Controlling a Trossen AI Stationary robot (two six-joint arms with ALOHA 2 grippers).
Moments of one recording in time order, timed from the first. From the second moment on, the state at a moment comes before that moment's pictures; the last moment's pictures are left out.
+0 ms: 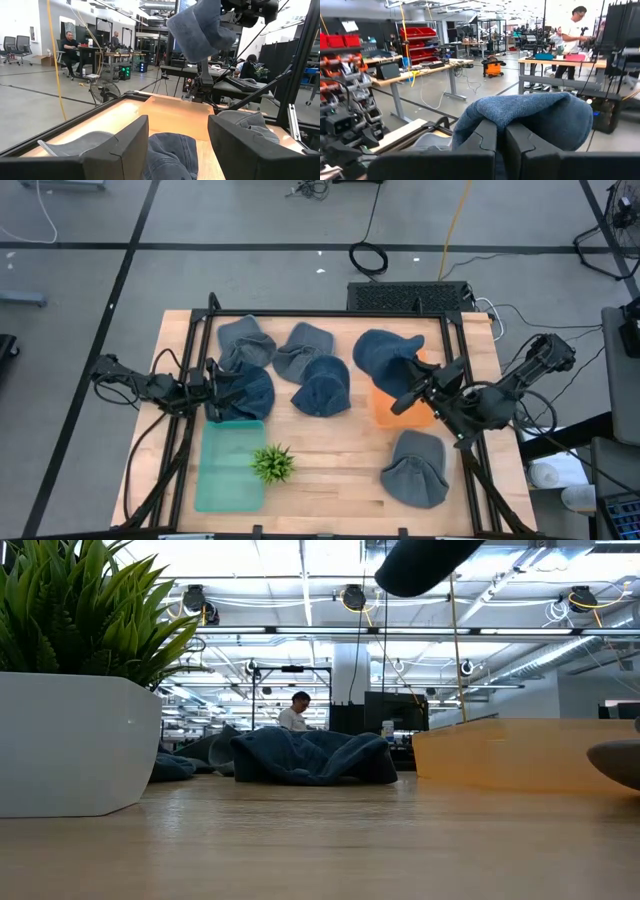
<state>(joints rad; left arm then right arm) -0.39 0.01 0.01 0.15 -0.60 -0.03 0.63 1.20 1.09 0.54 1.57 -0.35</state>
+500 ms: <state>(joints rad) -0.39 0.01 0.01 0.15 -0.60 -0.03 0.65 1.20 1.09 0.62 1.57 -0.54</state>
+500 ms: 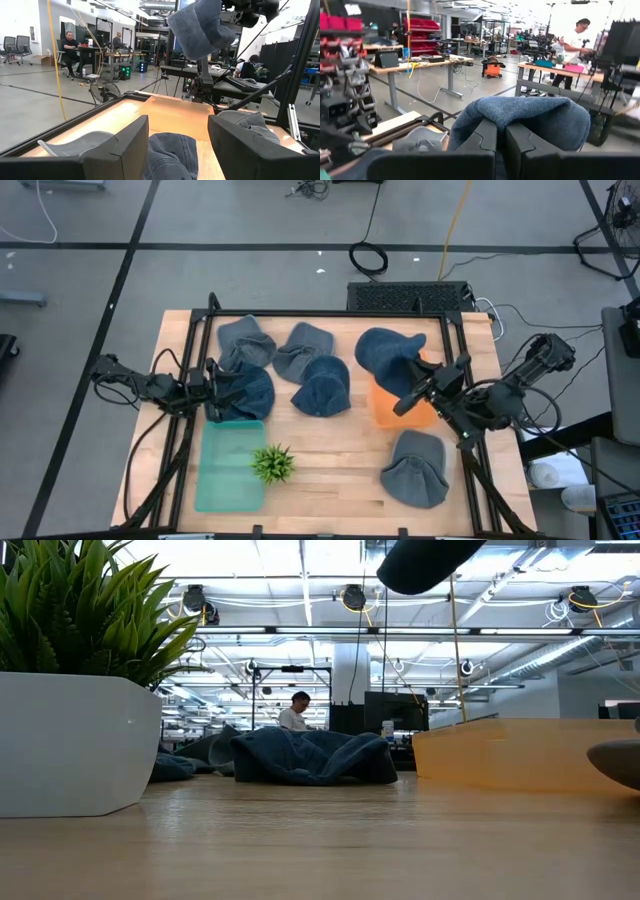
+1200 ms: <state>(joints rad) -0.39 0.01 0.01 0.15 -0.60 -0.03 0.68 1.20 1.01 0.66 1.57 -0.66</state>
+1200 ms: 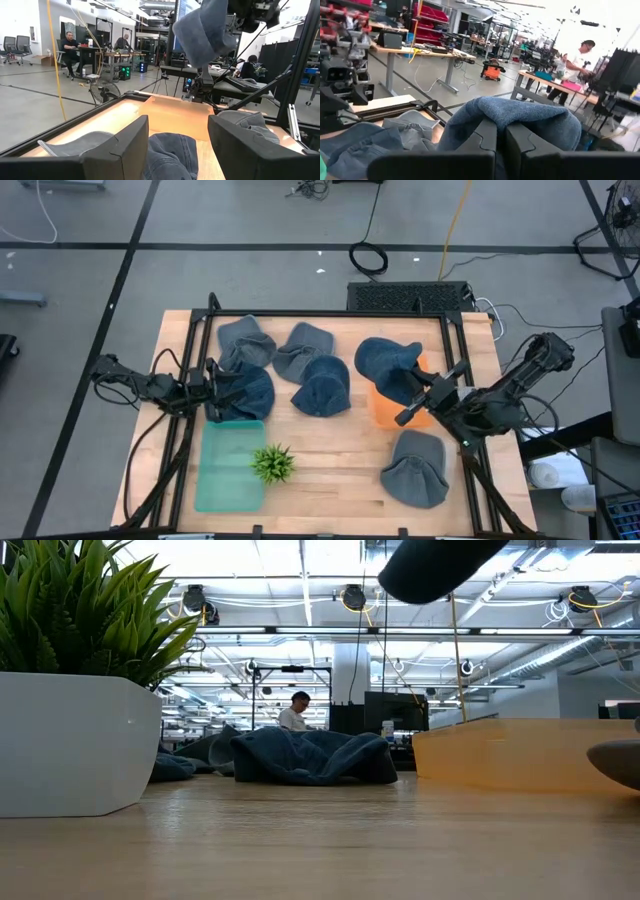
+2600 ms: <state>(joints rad) -0.39 0.01 0.01 0.15 -0.60 -0.03 0.59 1.19 0.67 0.89 1.57 -0.21</state>
